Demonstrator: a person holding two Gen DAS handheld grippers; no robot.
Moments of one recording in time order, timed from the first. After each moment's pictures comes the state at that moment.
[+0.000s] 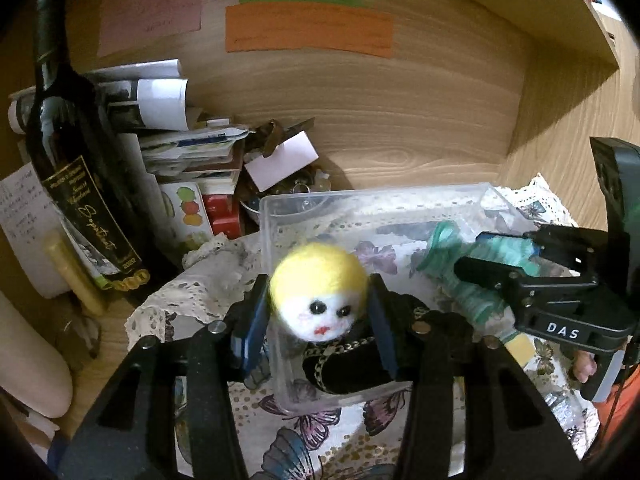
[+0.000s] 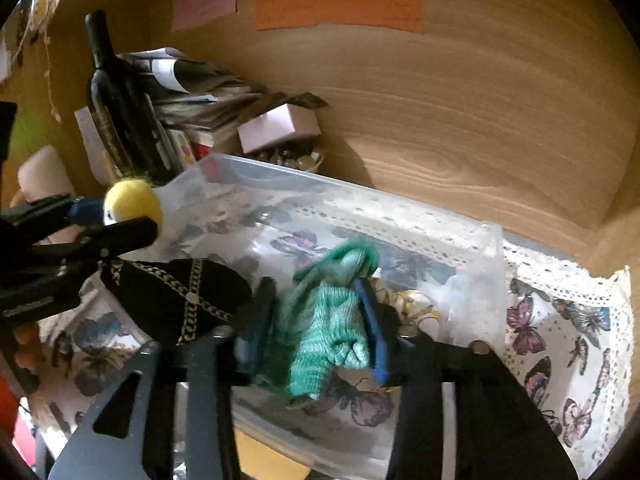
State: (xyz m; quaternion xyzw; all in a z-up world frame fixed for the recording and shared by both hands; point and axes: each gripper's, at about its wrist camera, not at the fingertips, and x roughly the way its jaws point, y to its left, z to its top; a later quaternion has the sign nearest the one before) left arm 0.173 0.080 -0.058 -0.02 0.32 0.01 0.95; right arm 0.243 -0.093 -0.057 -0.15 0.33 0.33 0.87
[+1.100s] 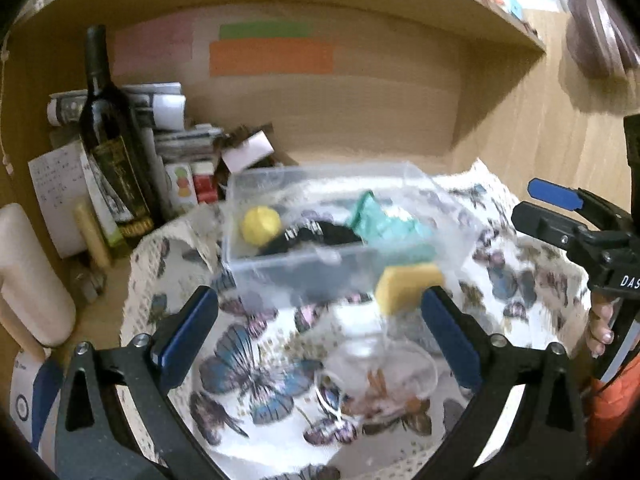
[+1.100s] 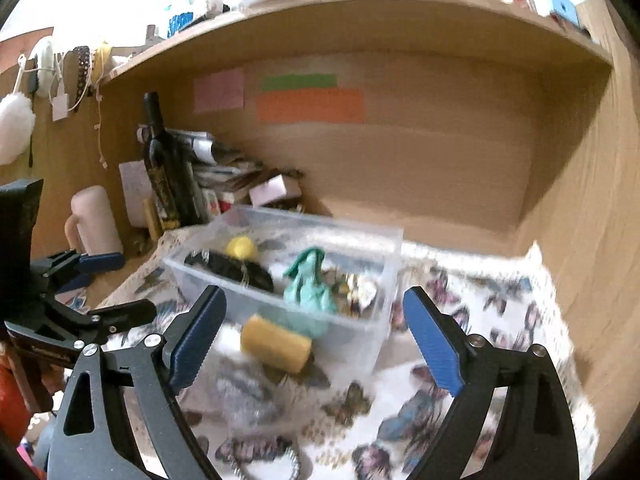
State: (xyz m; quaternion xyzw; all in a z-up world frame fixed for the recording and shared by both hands) left arm 0.069 0.032 -0.056 -0.01 0.29 -0.02 0.96; right arm 0.132 -0.185 -0.012 -0.09 0.22 0.31 0.92
